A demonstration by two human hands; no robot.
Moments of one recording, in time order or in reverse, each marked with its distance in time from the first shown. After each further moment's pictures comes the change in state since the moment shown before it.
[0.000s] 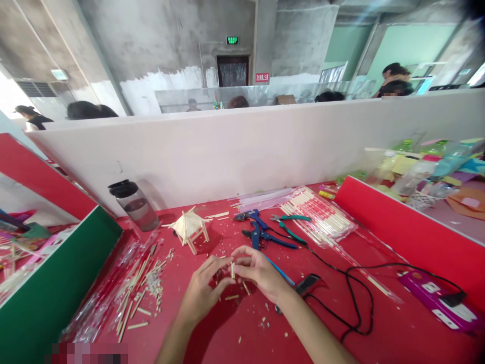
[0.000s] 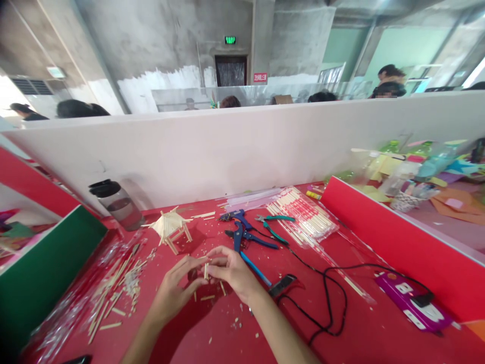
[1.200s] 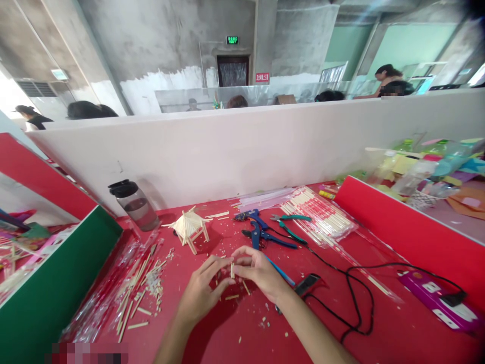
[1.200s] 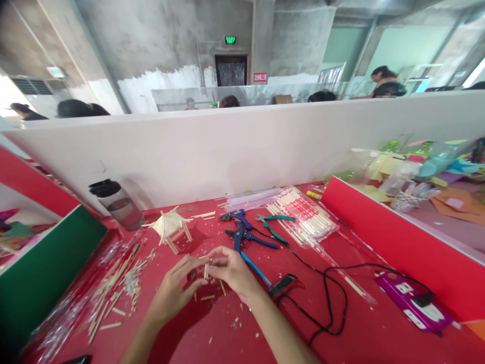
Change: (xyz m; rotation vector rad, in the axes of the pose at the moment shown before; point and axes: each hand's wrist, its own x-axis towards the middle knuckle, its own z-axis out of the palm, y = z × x) left_hand 0.000 0.003 -0.004 0.053 -0.012 0.034; right_hand 0.001 0.002 0.000 -0.080 0.055 -0.004
